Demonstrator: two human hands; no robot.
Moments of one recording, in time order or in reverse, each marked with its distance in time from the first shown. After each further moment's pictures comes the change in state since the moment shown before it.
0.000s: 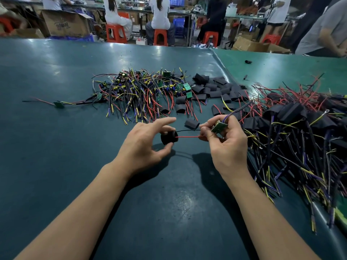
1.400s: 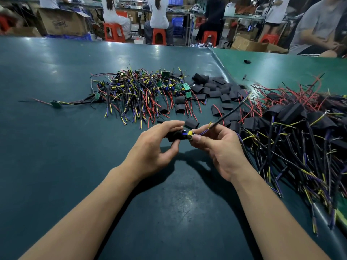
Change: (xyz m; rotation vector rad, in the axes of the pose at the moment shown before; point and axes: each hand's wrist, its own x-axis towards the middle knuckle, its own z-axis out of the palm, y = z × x) left_hand 0.004 0.011 0.011 -0.189 0.007 0.052; right_hand 0.006 -0.003 0.001 0.404 -0.138 0.533
